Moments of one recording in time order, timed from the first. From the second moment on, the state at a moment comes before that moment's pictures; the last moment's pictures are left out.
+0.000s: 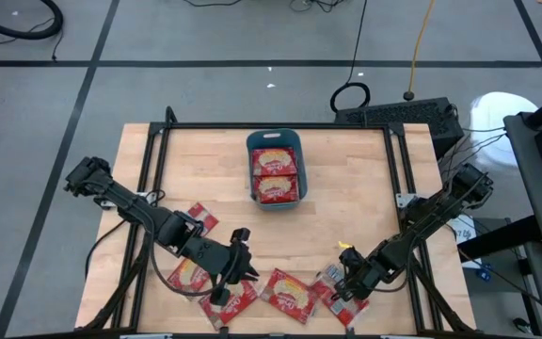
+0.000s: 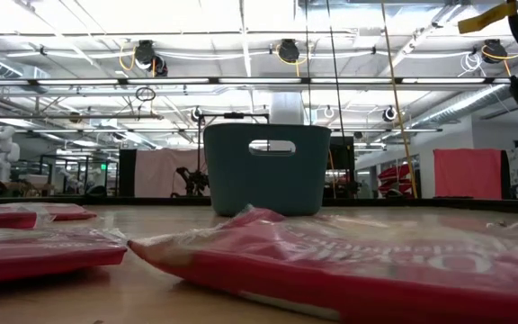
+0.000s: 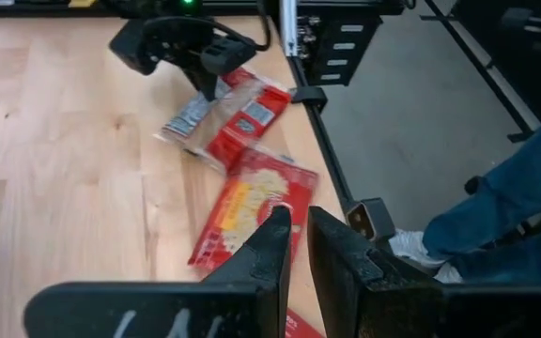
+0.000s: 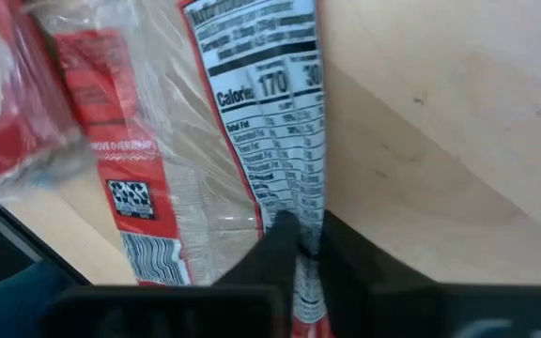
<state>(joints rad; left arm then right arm) -0.52 1.55 1.37 -0.45 -0.09 -0.29 0.75 1.55 0.73 -0.39 -0.02 1.73</state>
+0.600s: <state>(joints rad) -0.38 1.58 1.37 -0.47 -0.14 -0.28 0.64 1.30 0.73 -0.47 0.17 1.59</state>
